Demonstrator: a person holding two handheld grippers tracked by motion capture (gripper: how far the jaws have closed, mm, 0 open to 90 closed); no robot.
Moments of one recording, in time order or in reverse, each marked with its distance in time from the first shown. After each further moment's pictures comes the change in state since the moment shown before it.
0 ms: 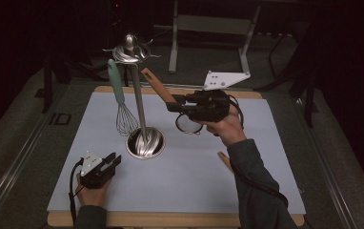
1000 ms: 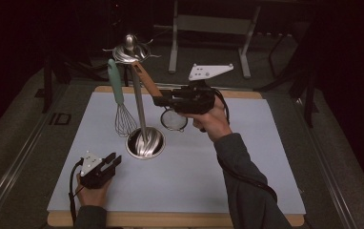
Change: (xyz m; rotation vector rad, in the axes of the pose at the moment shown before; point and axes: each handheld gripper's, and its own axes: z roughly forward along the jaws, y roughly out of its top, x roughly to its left) left arm 0.000 0.000 0.000 -0.002 -0.003 0.001; right arm -0.011 0.008 0.035 -0.004 0.039 0.090
